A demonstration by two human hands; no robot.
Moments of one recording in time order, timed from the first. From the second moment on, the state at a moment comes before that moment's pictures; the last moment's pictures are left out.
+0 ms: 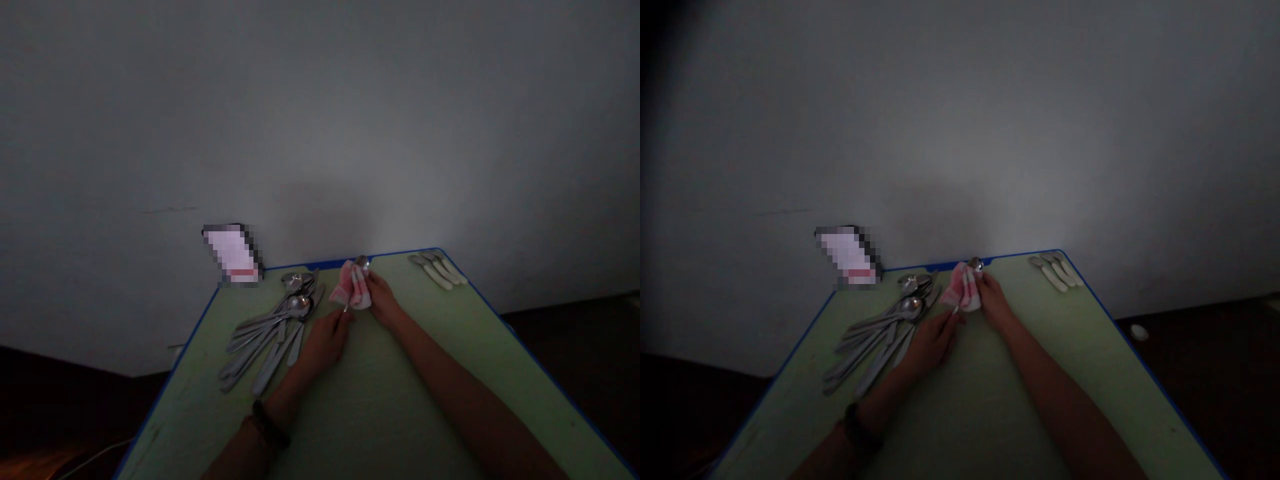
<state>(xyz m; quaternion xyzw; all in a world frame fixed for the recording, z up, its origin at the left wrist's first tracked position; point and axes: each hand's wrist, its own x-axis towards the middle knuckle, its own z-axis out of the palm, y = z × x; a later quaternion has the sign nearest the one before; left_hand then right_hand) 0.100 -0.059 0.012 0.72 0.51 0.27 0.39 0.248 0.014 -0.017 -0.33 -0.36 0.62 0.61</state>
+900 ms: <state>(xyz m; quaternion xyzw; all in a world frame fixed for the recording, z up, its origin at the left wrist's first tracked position) 0.098 -0.058 0.011 0.76 0.50 0.24 0.32 0.249 0.014 -0.010 -0.29 -0.23 0.69 0.62</state>
